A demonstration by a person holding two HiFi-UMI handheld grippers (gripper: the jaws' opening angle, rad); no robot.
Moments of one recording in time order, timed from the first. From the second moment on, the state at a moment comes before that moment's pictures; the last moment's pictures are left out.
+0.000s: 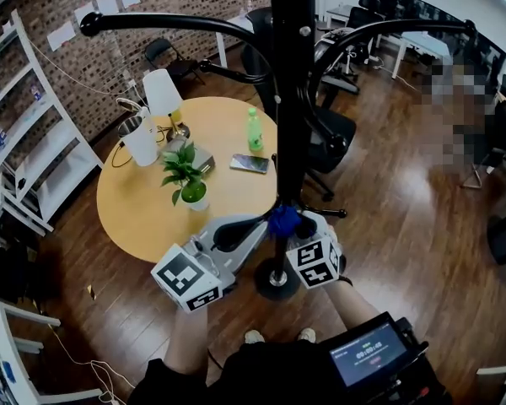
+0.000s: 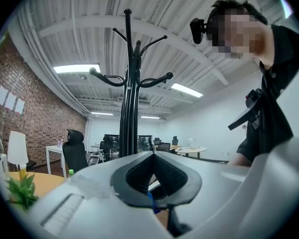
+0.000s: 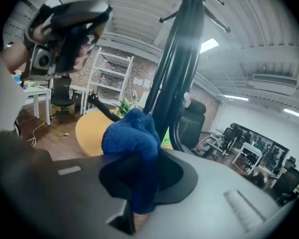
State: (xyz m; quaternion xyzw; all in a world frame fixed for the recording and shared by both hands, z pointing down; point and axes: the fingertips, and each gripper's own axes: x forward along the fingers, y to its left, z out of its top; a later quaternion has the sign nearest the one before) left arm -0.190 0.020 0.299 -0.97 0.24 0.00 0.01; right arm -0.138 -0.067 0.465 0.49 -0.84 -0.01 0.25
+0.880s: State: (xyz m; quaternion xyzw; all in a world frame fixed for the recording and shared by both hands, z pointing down) left arm -0.194 -0.004 0.275 -0.97 0.23 0.01 0.05; right arm -0.136 -0.064 0.270 0.50 -0.86 -0.13 0.04
